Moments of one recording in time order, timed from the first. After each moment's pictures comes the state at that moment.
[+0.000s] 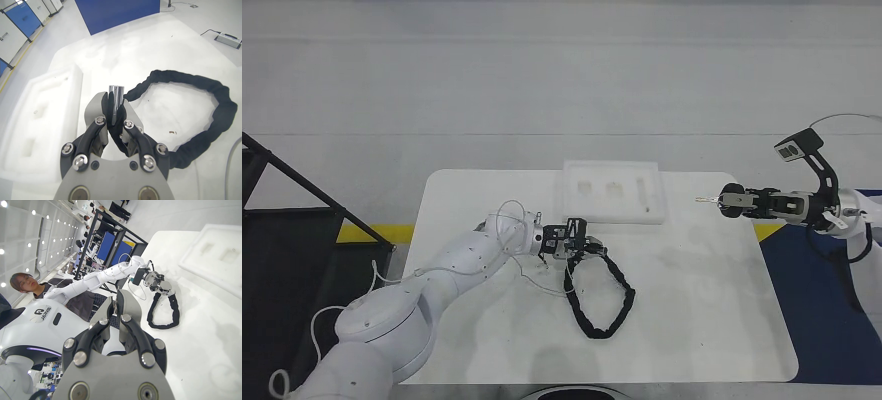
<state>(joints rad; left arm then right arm) 0.60 -1.27 -0.25 -0.68 1.65 -0.68 0.88 -1.02 -0.89 1.47 -1.36 0.57 -0.33 1.49</state>
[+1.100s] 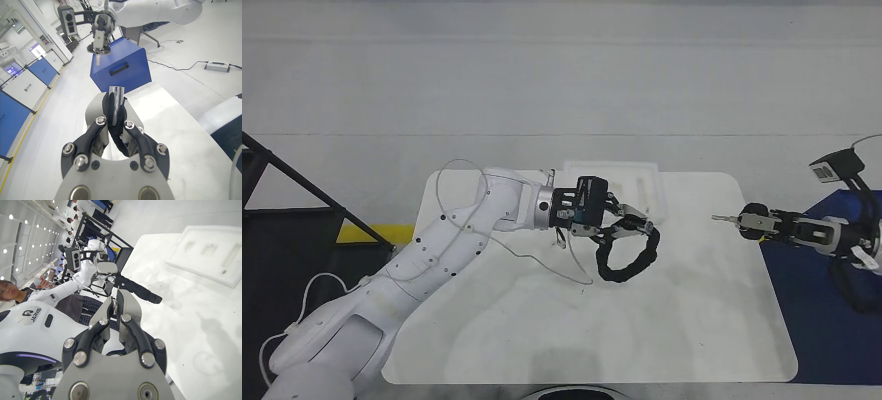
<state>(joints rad) 0.70 -1.06 -0.69 -1.53 1.33 -0.91 0.36 -1.37 -0.84 1.78 -1.77 0.46 -0.20 1.37</state>
